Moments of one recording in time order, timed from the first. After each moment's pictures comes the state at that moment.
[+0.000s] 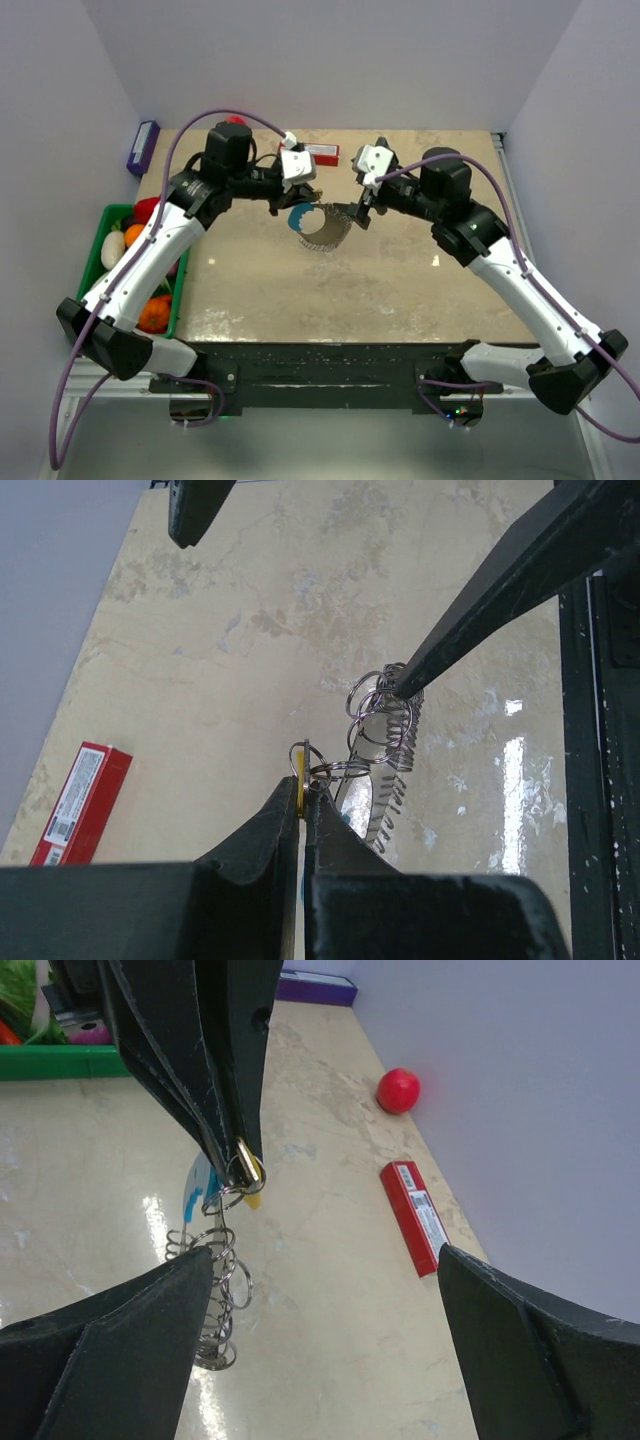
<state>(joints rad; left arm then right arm) -0.51 1.39 1.52 -0.63 0.74 0.56 0.61 1.19 1.31 -0.30 -0.41 -0.50</state>
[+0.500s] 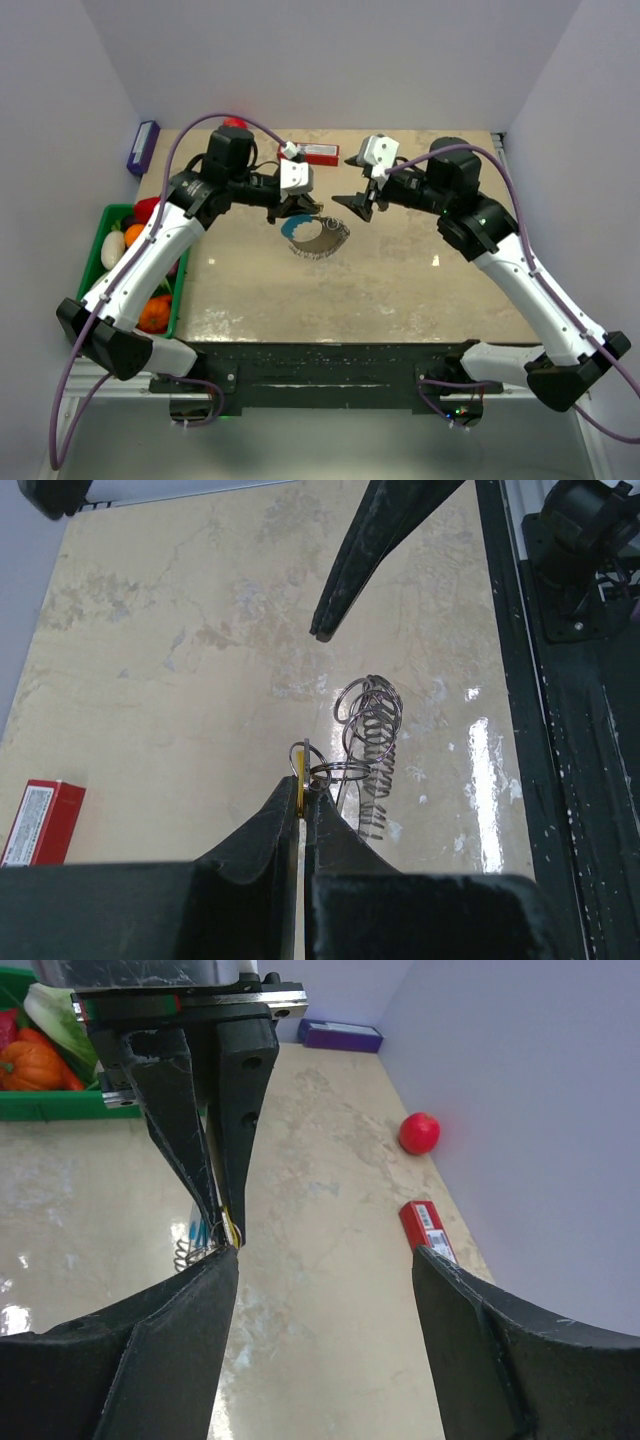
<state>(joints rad) -0.51 1.39 1.52 -0.71 0.86 0.65 0.60 1.20 1.43 -0.36 -0.51 -0.46</state>
